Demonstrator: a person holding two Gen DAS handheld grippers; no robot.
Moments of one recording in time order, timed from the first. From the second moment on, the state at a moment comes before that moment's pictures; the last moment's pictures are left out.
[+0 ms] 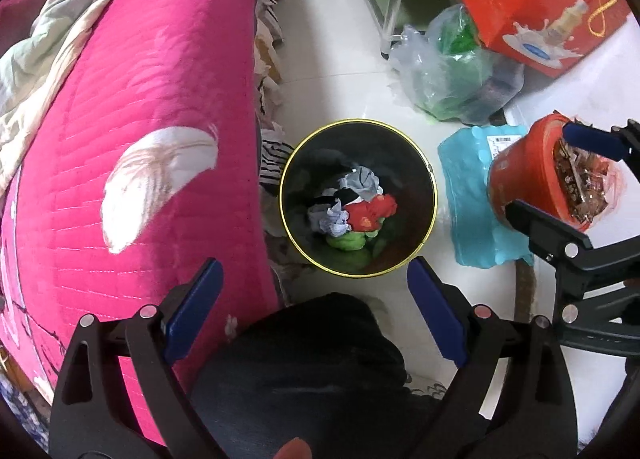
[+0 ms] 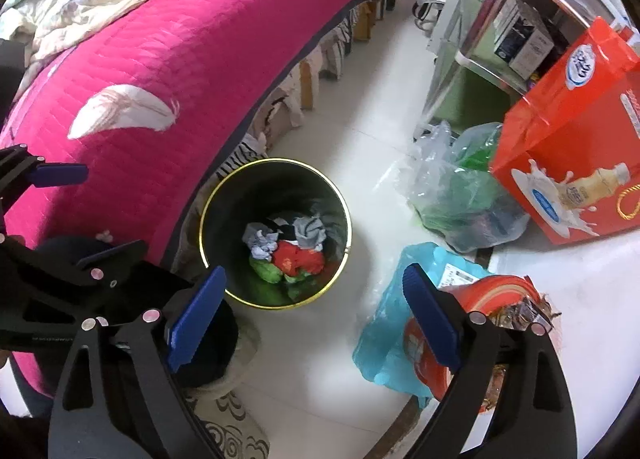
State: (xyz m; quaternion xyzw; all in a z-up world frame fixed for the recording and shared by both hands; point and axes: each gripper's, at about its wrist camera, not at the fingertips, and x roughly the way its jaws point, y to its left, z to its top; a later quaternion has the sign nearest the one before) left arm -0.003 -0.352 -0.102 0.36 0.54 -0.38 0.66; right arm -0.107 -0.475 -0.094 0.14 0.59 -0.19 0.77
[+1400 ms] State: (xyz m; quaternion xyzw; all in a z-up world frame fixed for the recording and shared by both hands) left arm -0.015 -0.330 -0.105 0.38 0.54 -0.37 0.66; right arm -0.102 -0.450 -0.093 0.08 0.61 -0.18 0.76
